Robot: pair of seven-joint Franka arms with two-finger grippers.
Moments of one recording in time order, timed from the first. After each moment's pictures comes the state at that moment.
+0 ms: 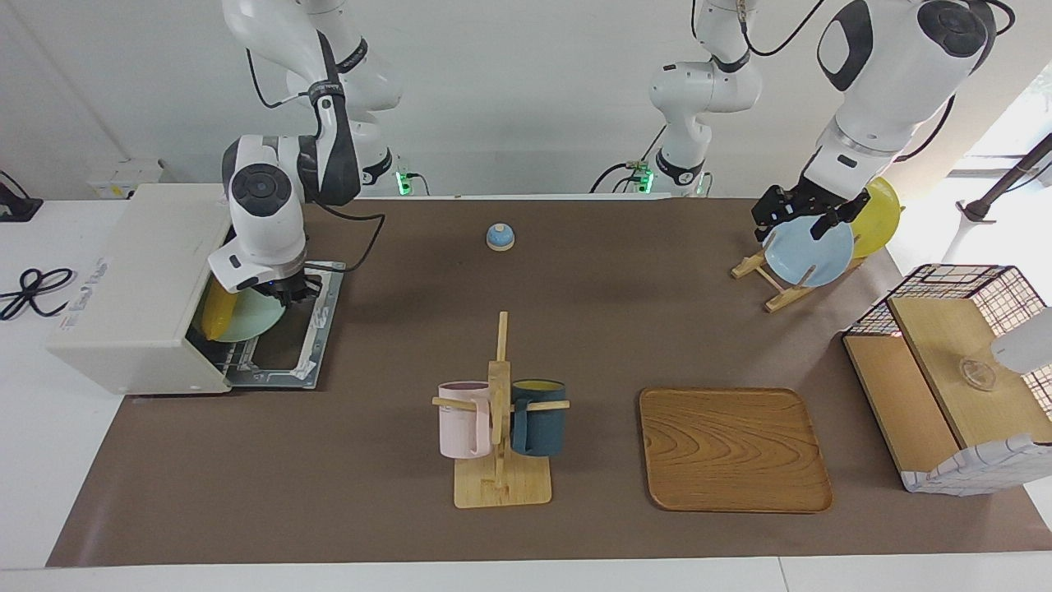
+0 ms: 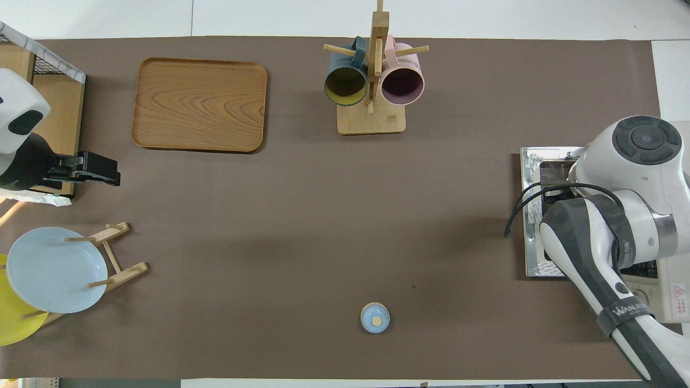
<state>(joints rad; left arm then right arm) -0.10 -0.05 -0.01 -1.72 -0.04 1.63 -0.08 -0.09 0.05 0.10 -2.12 -0.32 2.00 0.26</state>
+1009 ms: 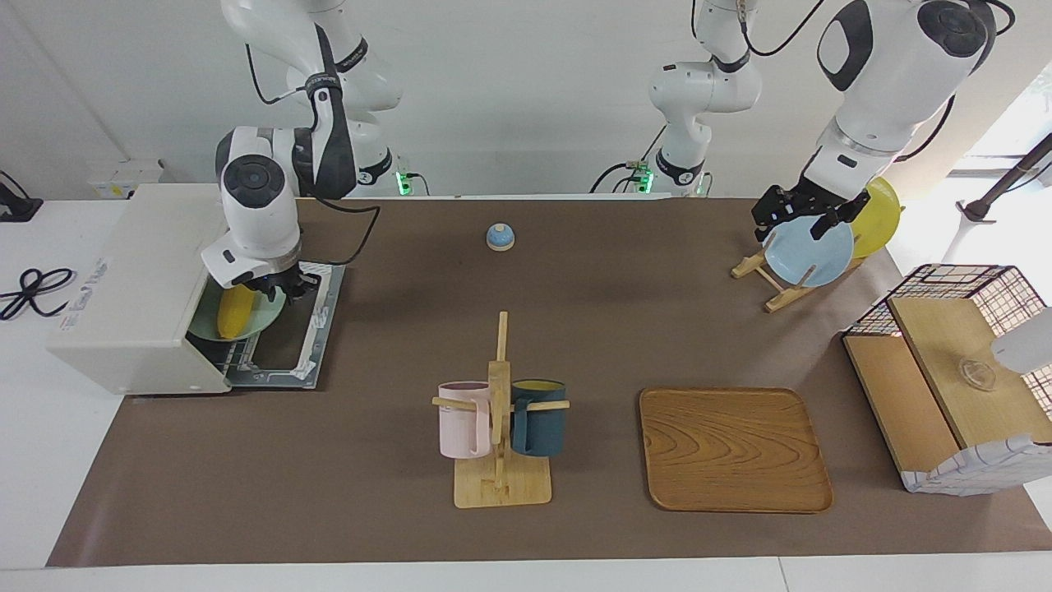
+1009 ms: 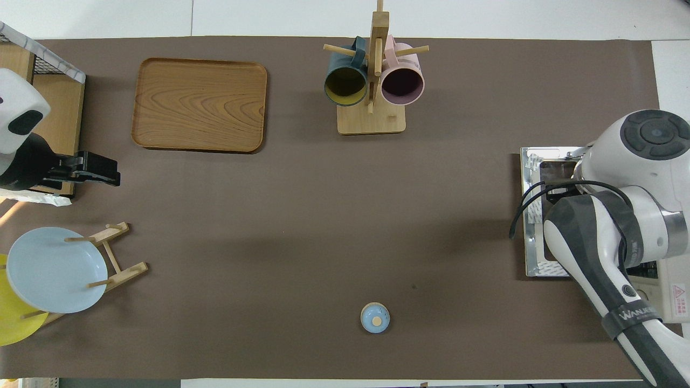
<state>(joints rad) -0.10 -0.05 -0.01 -1.72 -0.04 1.63 -0.08 -0.07 0.04 0.11 -2.06 -0.32 1.92 0.24</state>
